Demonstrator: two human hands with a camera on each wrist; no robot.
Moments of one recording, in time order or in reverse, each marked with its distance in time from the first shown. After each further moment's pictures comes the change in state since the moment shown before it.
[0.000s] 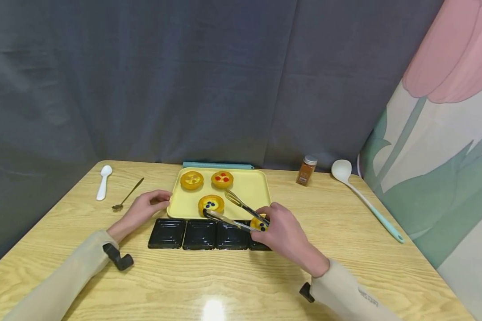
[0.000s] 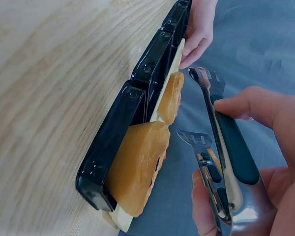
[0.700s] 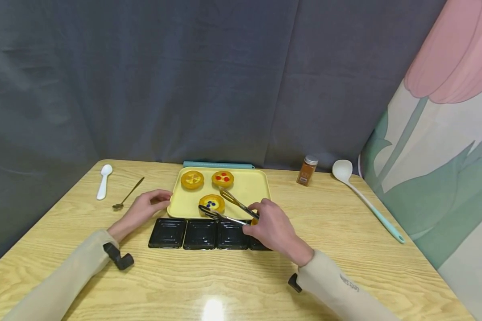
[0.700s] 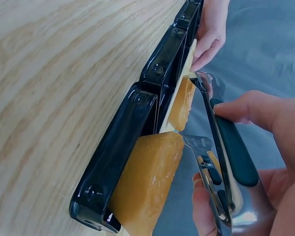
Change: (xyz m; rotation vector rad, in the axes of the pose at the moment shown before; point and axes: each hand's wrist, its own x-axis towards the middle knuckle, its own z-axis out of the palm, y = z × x) left_hand 0.000 0.000 0.000 0.008 0.001 -0.010; right_hand 0.023 -0.005 0.019 -0.033 -0.036 0.007
